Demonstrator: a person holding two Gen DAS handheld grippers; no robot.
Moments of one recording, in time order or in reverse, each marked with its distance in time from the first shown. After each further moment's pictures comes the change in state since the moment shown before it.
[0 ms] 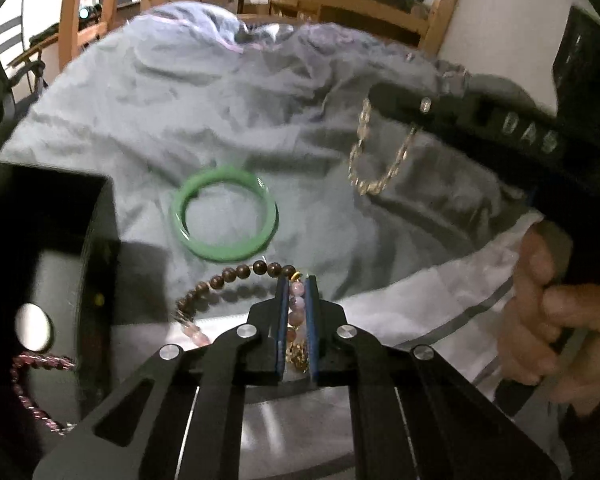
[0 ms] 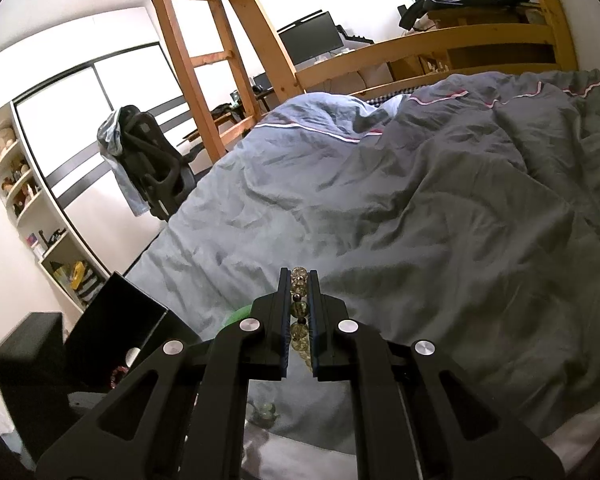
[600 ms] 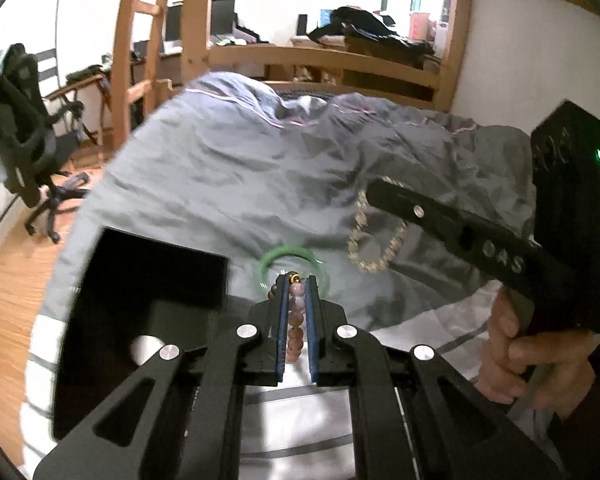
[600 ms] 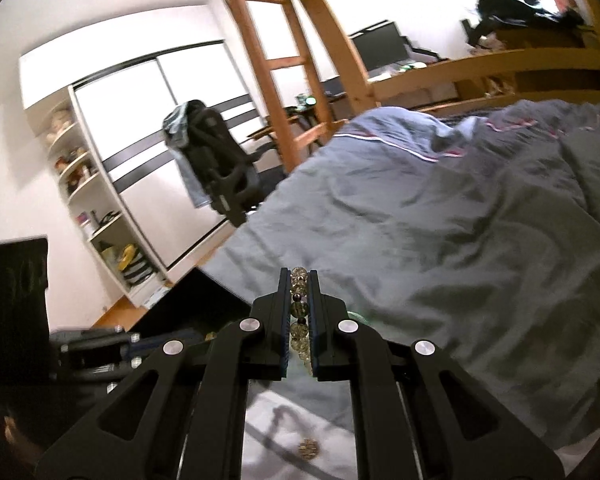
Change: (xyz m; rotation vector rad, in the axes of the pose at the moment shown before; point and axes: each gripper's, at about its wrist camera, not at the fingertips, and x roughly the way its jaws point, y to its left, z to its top) left arm -0.095 0.022 0.015 -0.003 -0.185 0.121; right arm -0.018 0.053 0.003 -0.116 -0.013 0.227
